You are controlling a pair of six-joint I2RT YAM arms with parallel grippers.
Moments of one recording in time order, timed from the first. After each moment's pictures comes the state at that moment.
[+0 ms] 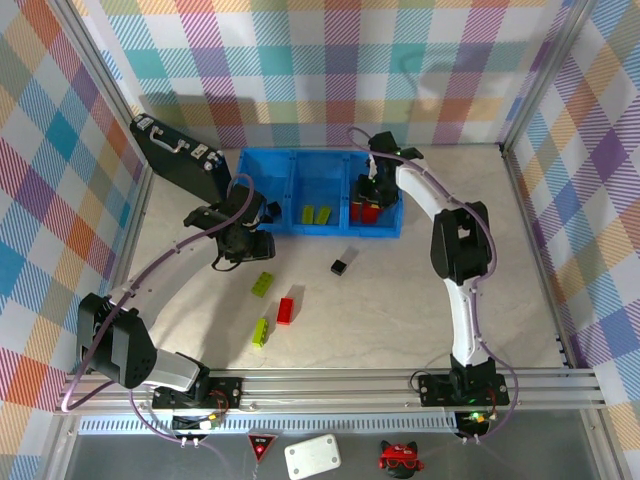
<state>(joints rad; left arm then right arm) -0.44 1.42 1.20 -0.95 -0.04 -0.51 0.35 2.22 1.97 -0.92 -0.22 0.41</state>
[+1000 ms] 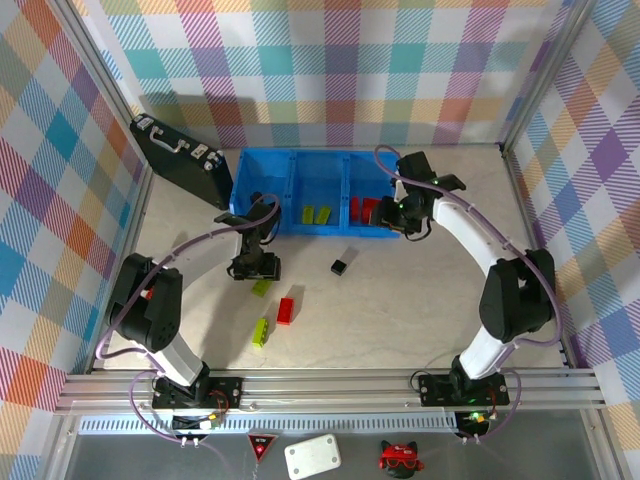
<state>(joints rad) -0.44 1.66 1.10 -0.90 -0.01 -0.40 0.35 1.66 1.41 -0.87 -0.24 0.47</state>
